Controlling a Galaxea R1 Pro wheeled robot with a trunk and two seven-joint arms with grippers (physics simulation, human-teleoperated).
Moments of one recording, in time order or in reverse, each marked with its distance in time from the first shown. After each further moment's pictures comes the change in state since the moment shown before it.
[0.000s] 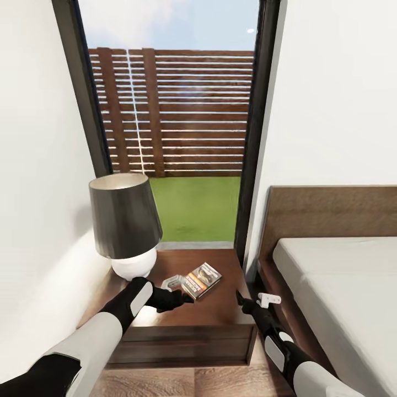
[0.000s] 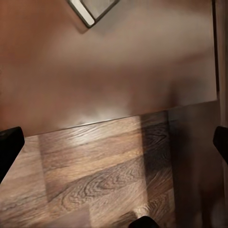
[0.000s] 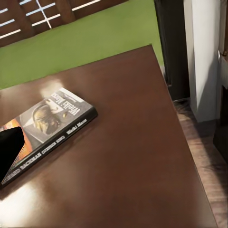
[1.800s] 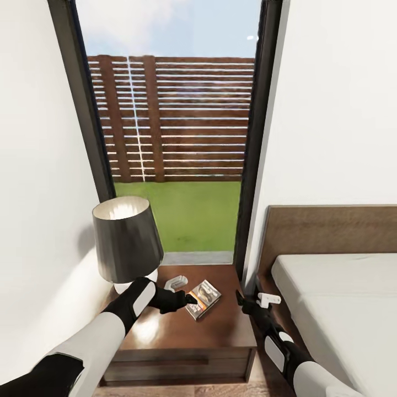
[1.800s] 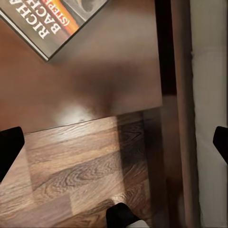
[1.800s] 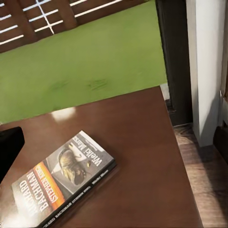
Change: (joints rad) left arm 0.000 -0.017 -0.001 0.000 0.003 0.019 -0.006; right arm 0.000 0.000 0.001 0.000 0.004 0.002 -0.003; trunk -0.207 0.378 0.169
